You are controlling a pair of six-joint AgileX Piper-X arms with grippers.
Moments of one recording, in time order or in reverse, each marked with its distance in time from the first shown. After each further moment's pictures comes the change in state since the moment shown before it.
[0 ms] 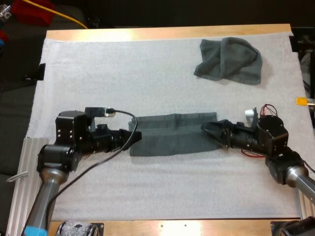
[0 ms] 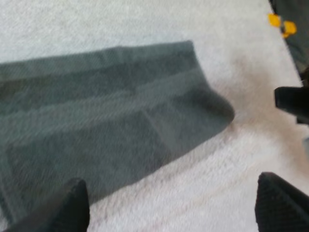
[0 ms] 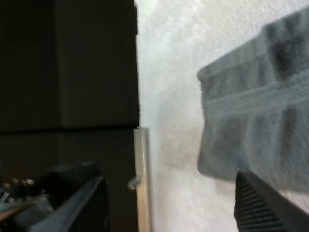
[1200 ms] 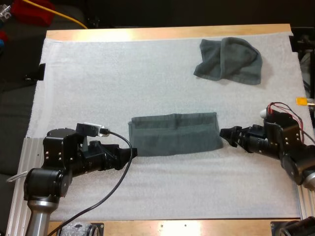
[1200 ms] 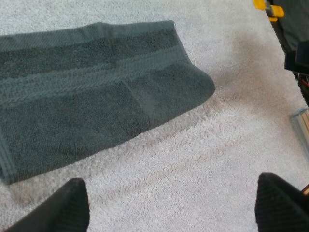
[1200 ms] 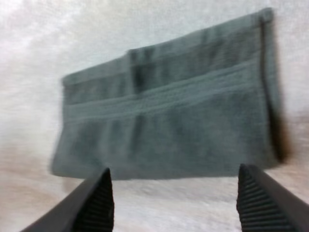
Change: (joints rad) left arm 0.000 -0.229 0.000 0.197 -0.011 0.031; right arm 0.000 -0.209 -0.211 0.801 0.383 -0.524
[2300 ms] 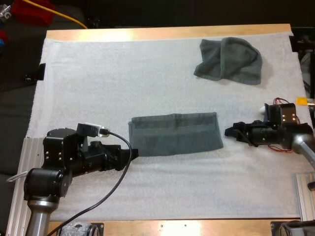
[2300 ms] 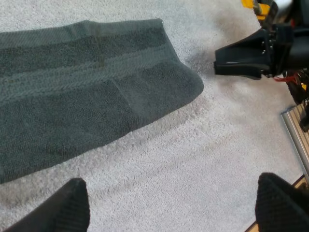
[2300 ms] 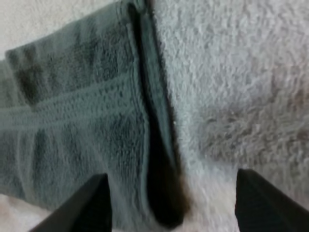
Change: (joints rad) left arm 0.000 0.000 0.000 0.000 0.034 0.000; right arm -0.254 0.505 -0.025 -0.159 -0.303 -0.201
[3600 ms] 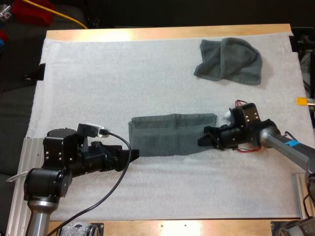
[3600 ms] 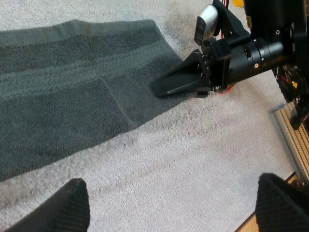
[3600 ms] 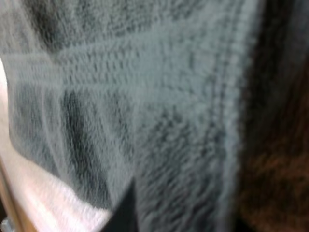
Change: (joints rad) left arm 0.000 0.000 0.000 0.000 0.026 0.000; right arm 0.248 0.221 -0.079 -0.130 -0.125 0.207
